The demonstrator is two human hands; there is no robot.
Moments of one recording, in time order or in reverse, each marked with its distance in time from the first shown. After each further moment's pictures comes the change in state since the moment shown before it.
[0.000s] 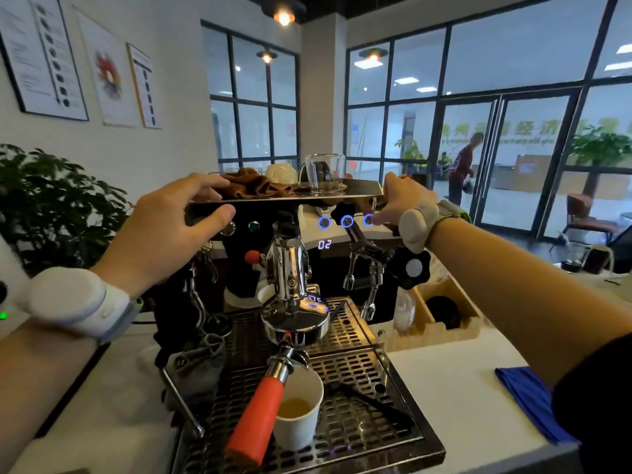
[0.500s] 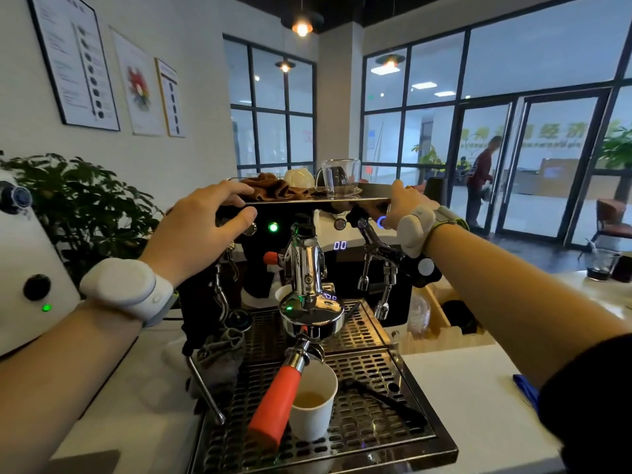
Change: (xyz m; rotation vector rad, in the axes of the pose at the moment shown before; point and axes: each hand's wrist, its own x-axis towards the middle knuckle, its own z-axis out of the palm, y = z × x) left_hand -0.003 0.000 -0.001 0.066 -0.024 0.028; right_hand -0.016 -0.022 -0.001 0.072 -0.047 0.050
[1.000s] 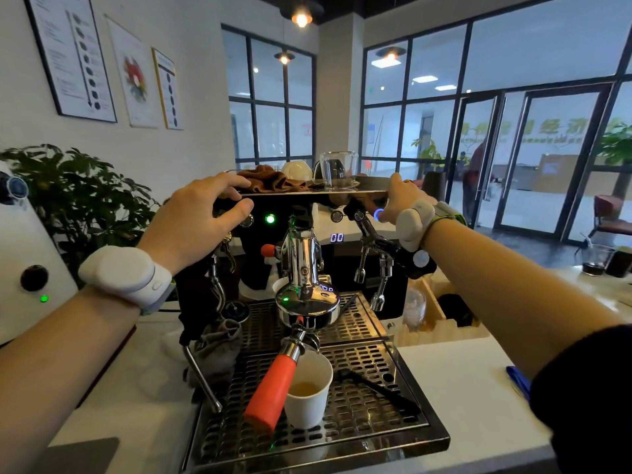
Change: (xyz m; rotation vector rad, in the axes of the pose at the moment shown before) left_hand 0.001 0.000 0.001 0.020 -0.019 -0.010; right_hand -0.005 0.001 0.002 0.037 0.007 0.010
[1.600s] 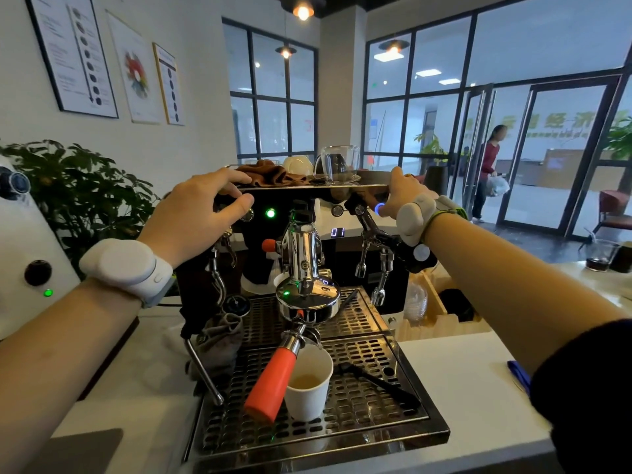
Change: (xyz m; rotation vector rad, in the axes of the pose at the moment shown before) left_hand 0.000 -0.002 0.000 0.026 -0.009 0.007; right_hand -0.004 -0.005 -0.001 -0.025 -0.003 0.010
